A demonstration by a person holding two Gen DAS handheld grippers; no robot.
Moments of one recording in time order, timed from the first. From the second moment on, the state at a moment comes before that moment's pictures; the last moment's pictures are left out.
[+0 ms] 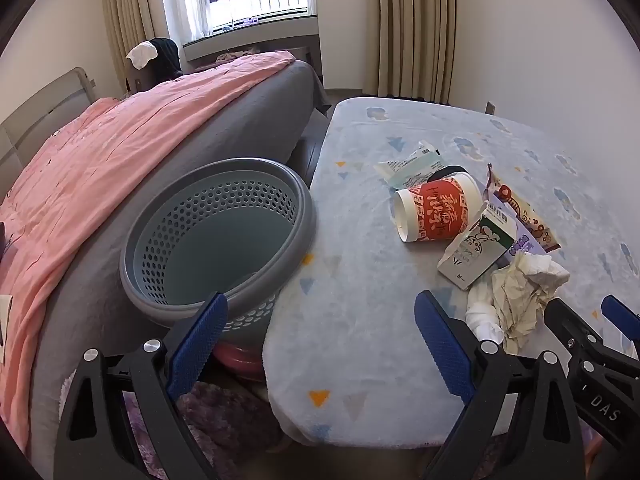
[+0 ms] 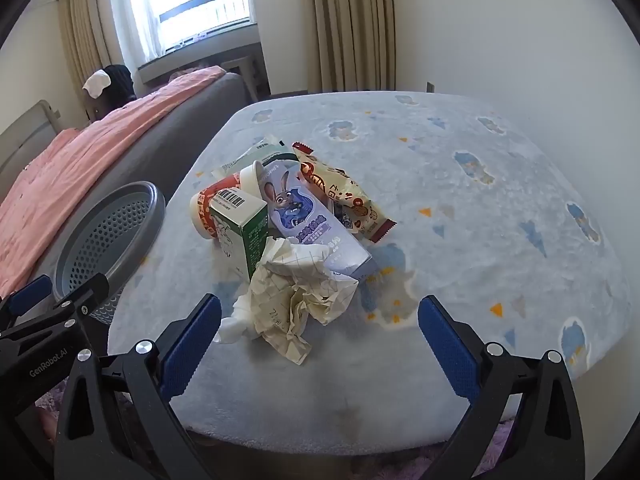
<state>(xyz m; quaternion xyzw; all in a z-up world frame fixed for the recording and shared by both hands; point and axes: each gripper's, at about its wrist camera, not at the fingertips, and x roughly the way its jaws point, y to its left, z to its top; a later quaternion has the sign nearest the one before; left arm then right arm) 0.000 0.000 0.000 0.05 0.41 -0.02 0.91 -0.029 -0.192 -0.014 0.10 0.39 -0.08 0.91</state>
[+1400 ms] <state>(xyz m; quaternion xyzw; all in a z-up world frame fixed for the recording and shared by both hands) -0.008 -0.003 0.005 0.06 0.40 -0.02 0.91 -0.032 -0.195 -0.008 0.09 0.39 -0.08 0.91</state>
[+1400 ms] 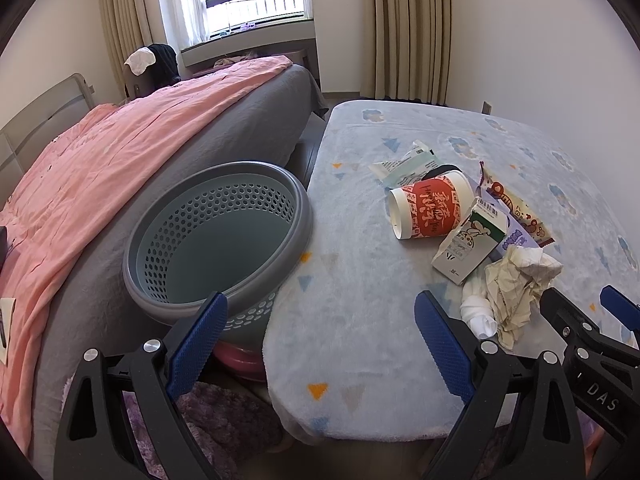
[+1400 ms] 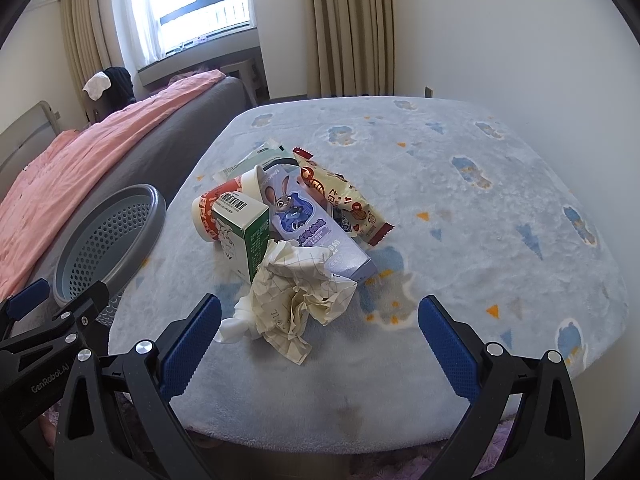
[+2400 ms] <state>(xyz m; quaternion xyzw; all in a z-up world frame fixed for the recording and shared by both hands) -0.010 -0.006 0.008 0.06 0.40 -0.02 0.91 -0.031 -0.195 -0.009 0.09 0.39 -0.08 0.91</state>
